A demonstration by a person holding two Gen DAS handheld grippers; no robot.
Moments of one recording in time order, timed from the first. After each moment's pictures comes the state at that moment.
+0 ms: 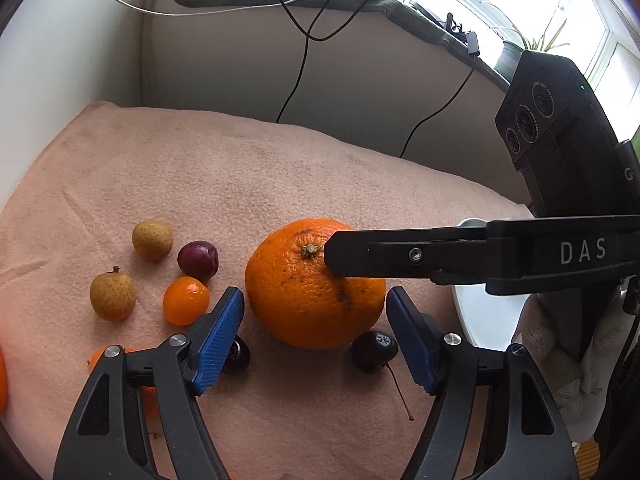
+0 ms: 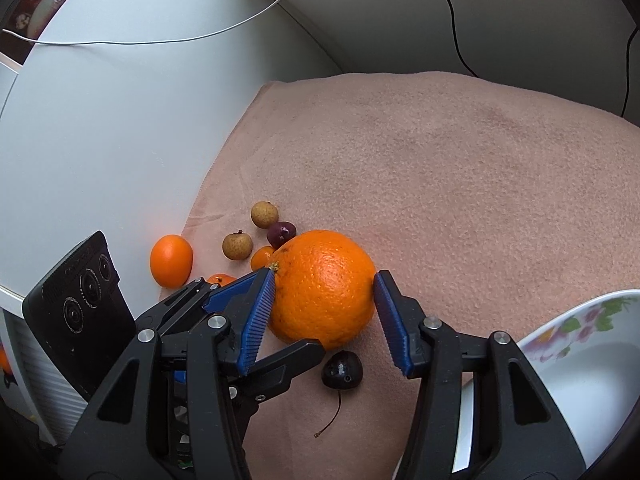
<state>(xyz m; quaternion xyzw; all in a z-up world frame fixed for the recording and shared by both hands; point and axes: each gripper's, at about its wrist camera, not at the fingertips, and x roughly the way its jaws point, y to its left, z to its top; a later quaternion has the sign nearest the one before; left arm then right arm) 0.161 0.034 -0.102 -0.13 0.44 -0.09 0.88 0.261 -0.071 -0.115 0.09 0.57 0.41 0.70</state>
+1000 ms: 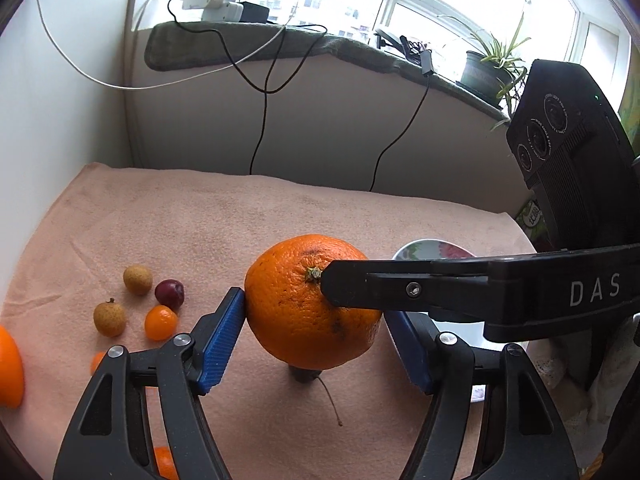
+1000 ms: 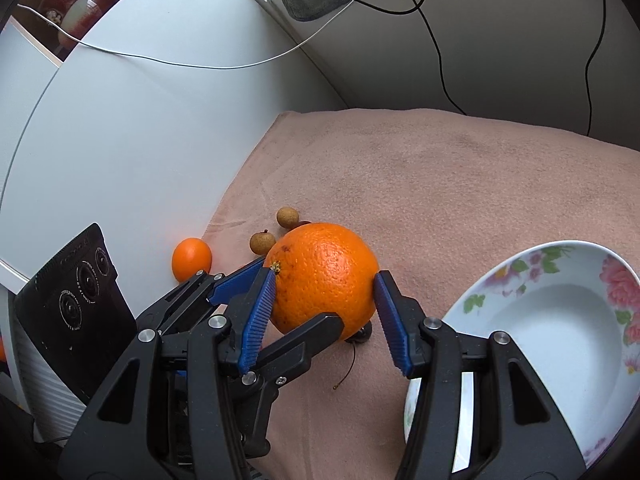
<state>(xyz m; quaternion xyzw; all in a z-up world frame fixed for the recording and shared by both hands) 0.140 -0.009 -0.062 -0.09 0.38 -0.09 0.92 0.222 -0.124 -0.069 0.11 0.52 0.39 0.75</state>
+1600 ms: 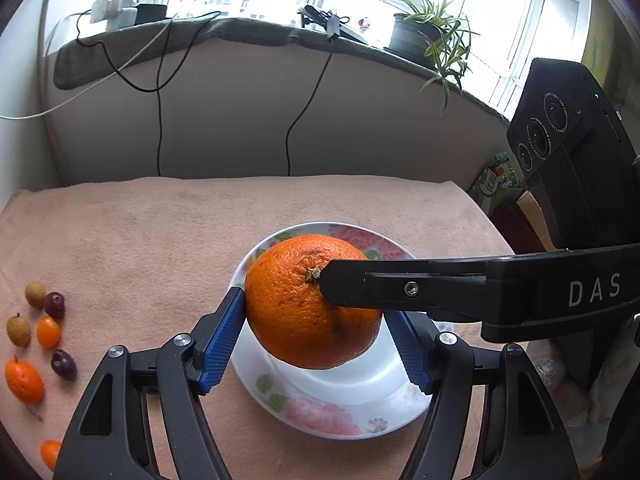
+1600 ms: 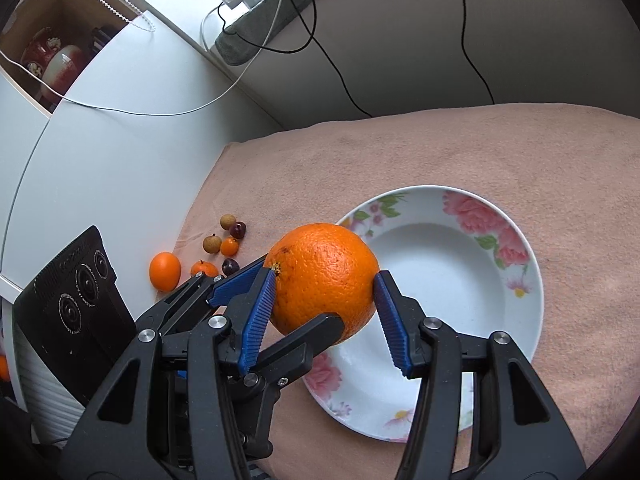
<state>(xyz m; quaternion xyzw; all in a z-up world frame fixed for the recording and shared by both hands) 0.154 -0.109 -0.061 -0.06 0.39 -0.18 0.90 0.205 -0.240 -0.071 0.15 0.52 0.32 0.78</state>
